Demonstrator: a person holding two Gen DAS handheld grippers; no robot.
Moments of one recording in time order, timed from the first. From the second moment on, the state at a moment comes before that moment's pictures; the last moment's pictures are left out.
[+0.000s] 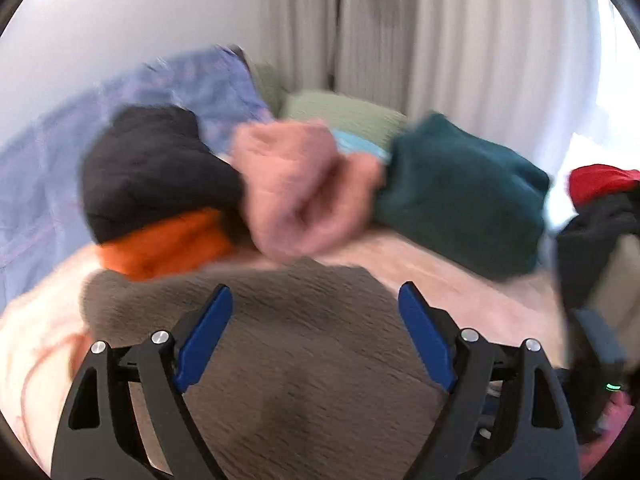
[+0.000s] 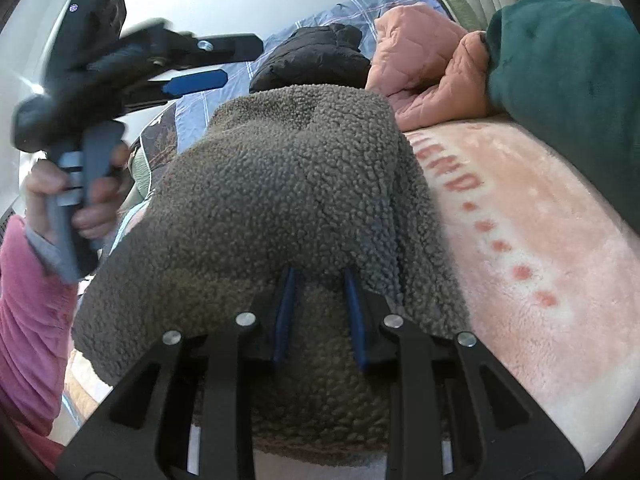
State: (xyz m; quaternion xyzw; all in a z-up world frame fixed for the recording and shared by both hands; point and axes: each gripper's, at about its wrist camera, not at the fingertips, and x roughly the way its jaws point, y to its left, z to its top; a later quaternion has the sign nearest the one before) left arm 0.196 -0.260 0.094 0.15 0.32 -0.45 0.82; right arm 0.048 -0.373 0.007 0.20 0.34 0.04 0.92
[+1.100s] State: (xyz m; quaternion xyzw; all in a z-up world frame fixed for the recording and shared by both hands) left arm 0.231 -0.237 0.018 0.19 0.40 -0.40 0.80; right arm 0.180 -0.400 0.003 0.18 0.42 -0.01 0.89
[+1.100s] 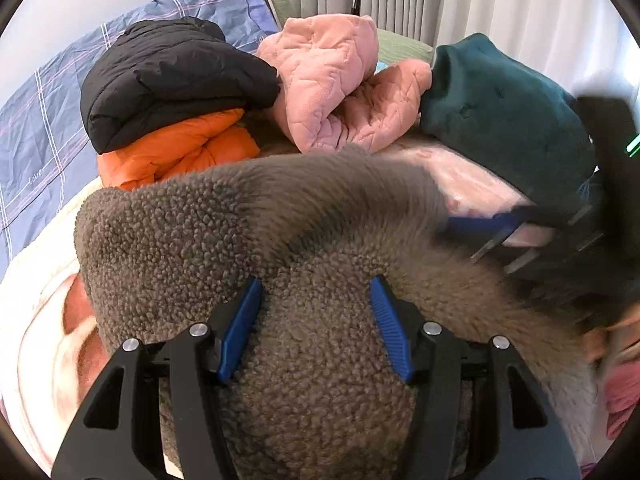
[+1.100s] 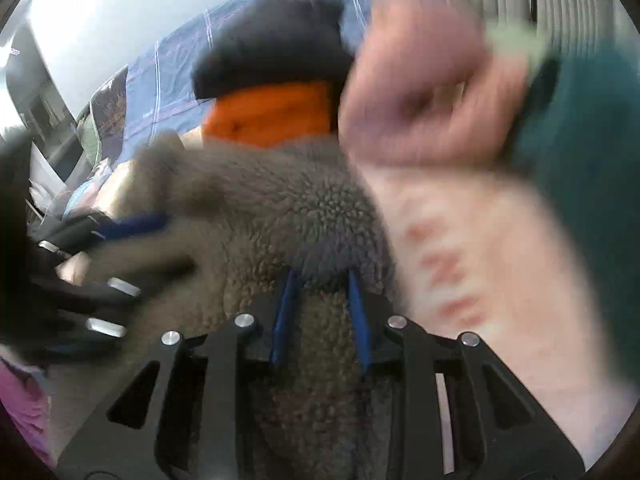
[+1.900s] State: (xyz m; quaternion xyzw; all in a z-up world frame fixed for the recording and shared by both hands) left arm 0.358 -0.204 -0.006 0.13 0.47 -0.29 0.83; right arm 0.161 -0.400 0.008 0.18 0.38 -0.01 0.91
